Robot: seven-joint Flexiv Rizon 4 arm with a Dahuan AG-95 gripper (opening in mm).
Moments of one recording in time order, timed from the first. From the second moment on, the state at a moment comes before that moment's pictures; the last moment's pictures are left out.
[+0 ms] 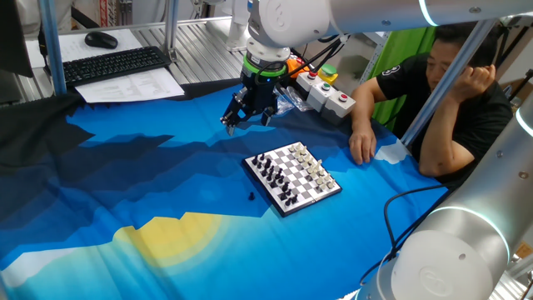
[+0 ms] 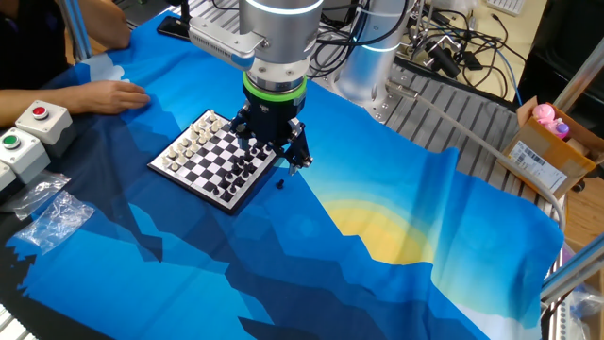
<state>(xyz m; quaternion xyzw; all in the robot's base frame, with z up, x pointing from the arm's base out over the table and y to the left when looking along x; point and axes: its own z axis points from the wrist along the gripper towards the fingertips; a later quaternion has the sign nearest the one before) 0.500 0.000 0.170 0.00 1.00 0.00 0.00</state>
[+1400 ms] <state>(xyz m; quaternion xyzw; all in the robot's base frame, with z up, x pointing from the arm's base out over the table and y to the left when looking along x) 0.498 0.007 0.152 0.06 1.00 -0.05 0.00</state>
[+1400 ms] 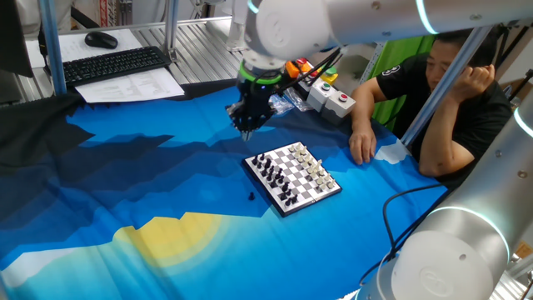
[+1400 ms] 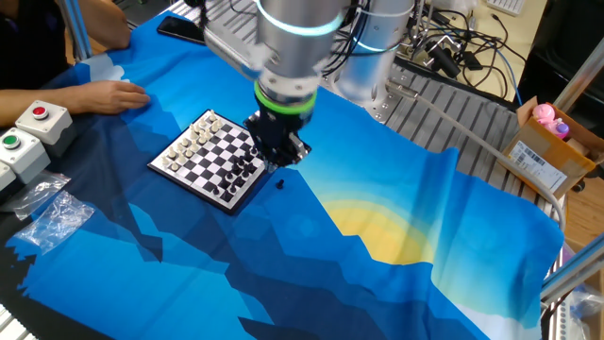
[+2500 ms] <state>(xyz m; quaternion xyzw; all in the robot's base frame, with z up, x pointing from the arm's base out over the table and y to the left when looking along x) 0.447 0.004 0.125 0.03 1.00 -0.06 -0.04</state>
